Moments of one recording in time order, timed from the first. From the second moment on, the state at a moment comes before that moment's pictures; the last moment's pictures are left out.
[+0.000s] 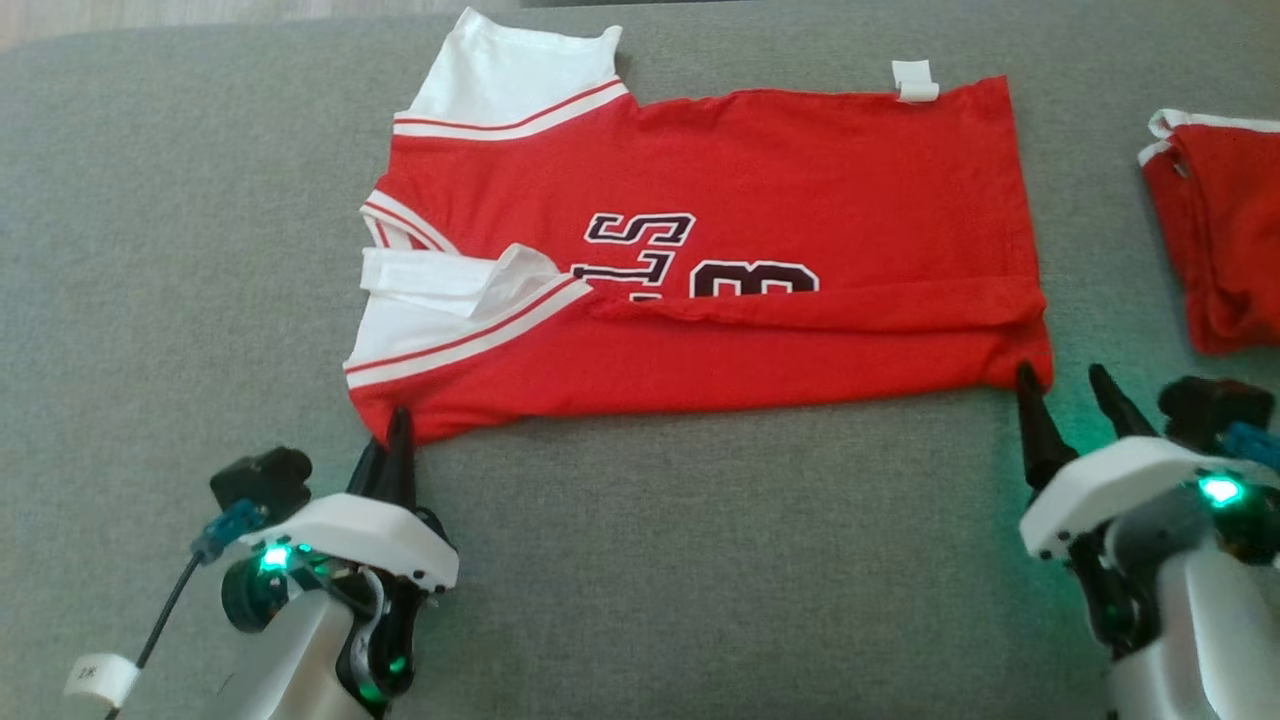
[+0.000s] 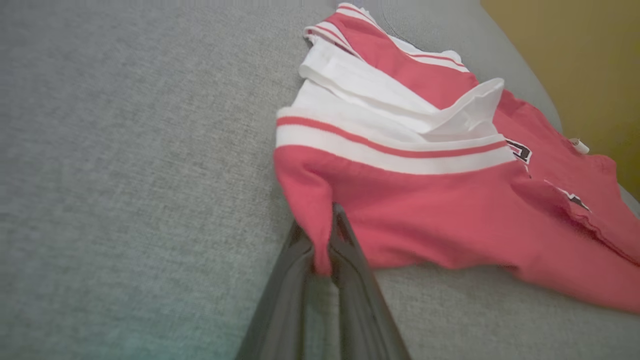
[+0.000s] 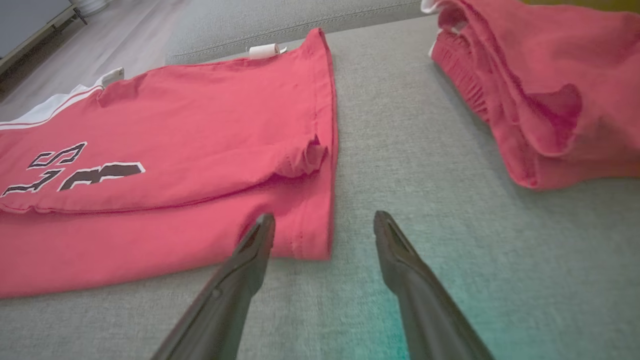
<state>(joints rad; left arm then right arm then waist) -0.30 0.20 -0.45 0.50 -0.85 0.08 -0.06 -0.15 -0.04 -0.13 0.22 0.19 0.13 0.22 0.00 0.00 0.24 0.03</state>
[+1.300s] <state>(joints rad) 0.20 0.41 -0.56 -0.15 -0.78 0.27 0.03 0.24 -0.04 -0.25 -0.07 0.35 0.13 0.51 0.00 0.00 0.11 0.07</state>
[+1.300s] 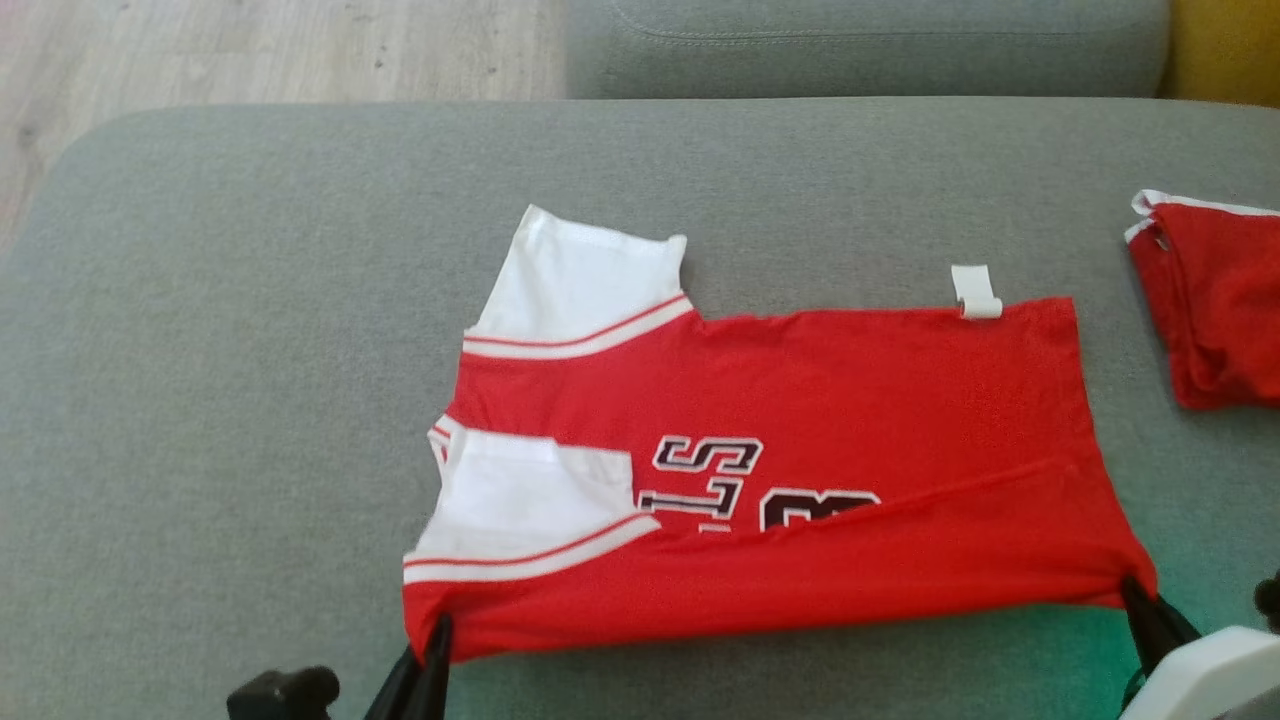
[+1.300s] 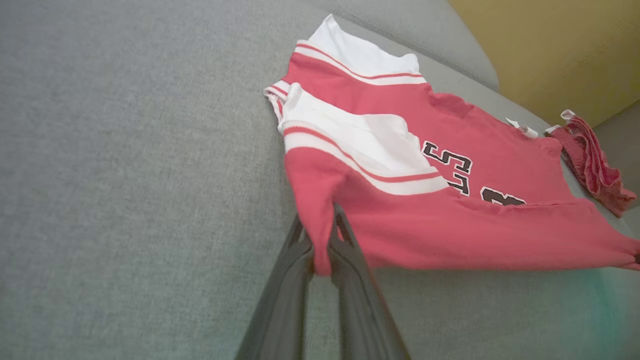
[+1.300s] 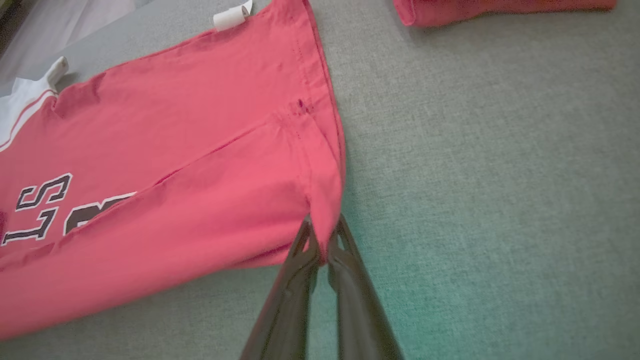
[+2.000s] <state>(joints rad) -0.31 0.57 -0.48 -0.18 -0.70 0.18 0.19 0.03 -0.04 -0.20 -0.19 0.27 0.13 0.44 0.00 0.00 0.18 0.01</state>
